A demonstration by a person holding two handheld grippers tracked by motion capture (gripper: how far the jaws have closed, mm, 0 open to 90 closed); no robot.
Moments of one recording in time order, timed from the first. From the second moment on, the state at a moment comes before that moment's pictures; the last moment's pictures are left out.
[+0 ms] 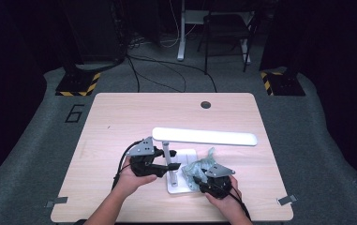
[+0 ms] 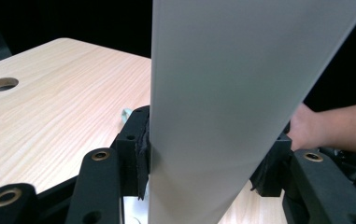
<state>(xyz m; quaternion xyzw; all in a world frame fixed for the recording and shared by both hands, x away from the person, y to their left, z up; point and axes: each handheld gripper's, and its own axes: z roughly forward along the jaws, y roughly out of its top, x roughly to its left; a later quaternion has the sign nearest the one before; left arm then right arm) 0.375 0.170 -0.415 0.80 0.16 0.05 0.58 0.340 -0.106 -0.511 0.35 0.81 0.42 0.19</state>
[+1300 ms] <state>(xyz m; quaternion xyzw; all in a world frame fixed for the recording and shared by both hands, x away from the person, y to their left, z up) 0.354 0.208 -0.403 0.80 0.20 0.09 0.56 0.344 -0.109 -0.508 0.42 0.77 0.45 0.15</state>
